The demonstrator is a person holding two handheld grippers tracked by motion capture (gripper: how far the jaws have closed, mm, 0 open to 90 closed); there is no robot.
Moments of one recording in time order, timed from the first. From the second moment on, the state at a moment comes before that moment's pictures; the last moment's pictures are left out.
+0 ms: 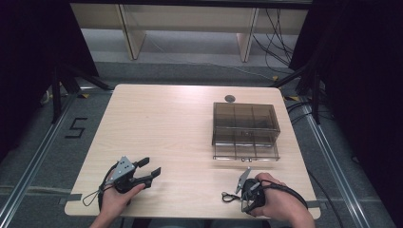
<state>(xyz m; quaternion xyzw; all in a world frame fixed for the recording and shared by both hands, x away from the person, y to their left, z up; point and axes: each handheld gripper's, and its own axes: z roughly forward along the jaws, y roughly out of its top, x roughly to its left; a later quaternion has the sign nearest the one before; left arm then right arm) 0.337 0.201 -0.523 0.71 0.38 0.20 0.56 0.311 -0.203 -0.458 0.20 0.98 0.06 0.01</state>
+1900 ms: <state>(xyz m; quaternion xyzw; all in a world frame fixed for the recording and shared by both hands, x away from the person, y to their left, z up) 0.337 0.200 -0.522 0.72 0.37 0.19 0.55 0.365 -0.172 -0.466 0.14 0.99 0.01 -0.04</state>
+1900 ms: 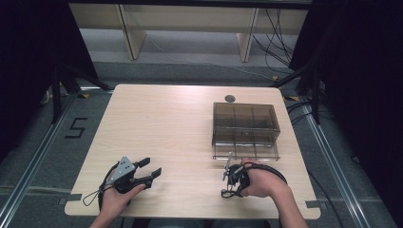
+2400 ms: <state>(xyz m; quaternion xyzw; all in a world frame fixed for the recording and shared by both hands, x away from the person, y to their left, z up) 0.337 0.200 -0.522 0.72 0.37 0.19 0.55 0.363 -0.177 -0.457 0.16 0.99 0.01 -0.04</state>
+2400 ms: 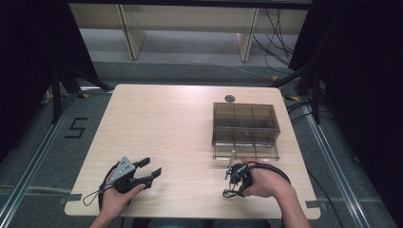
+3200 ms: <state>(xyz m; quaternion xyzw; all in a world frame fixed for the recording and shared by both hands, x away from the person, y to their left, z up) 0.337 0.200 -0.522 0.72 0.37 0.19 0.55 0.365 -0.191 -0.445 0.18 0.98 0.01 -0.04</state>
